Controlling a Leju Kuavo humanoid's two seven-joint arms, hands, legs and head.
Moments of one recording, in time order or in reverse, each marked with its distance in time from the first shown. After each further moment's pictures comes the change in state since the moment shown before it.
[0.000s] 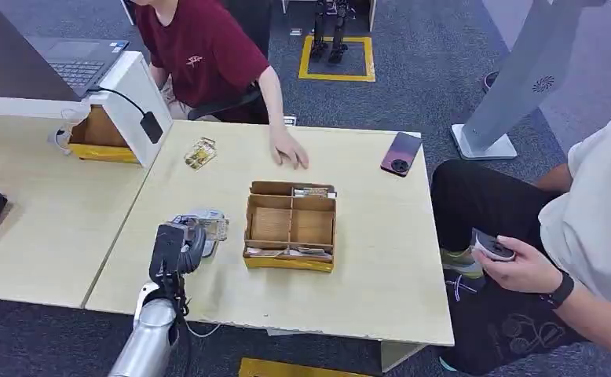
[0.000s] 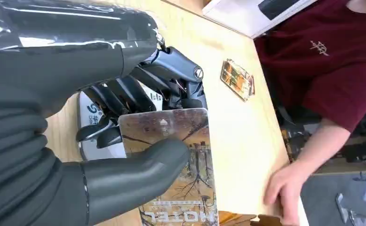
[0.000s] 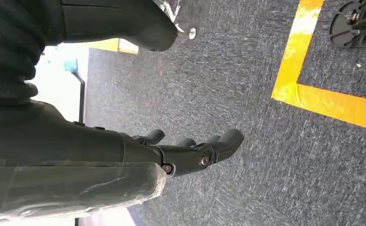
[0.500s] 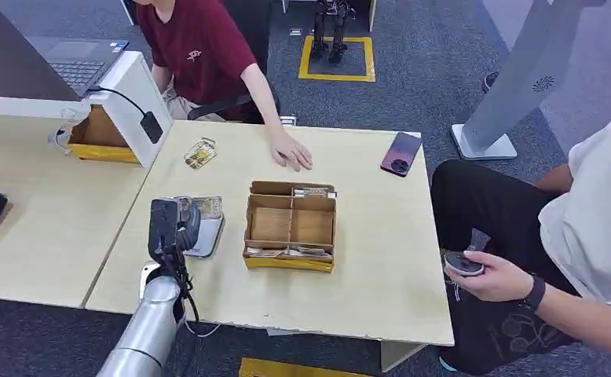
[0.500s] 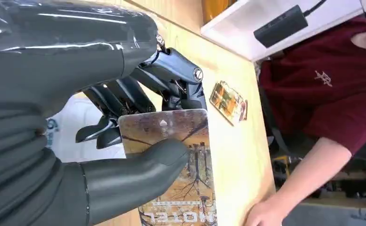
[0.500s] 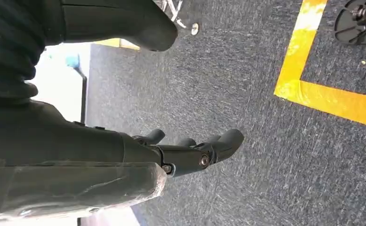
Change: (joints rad) left arm -0.135 0.001 -0.007 0.112 0.069 0.119 0.046; right arm -0.001 0.000 -0.001 0.000 0.023 -0.002 0.004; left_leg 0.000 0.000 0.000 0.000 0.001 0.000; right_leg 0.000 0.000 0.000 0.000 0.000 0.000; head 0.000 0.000
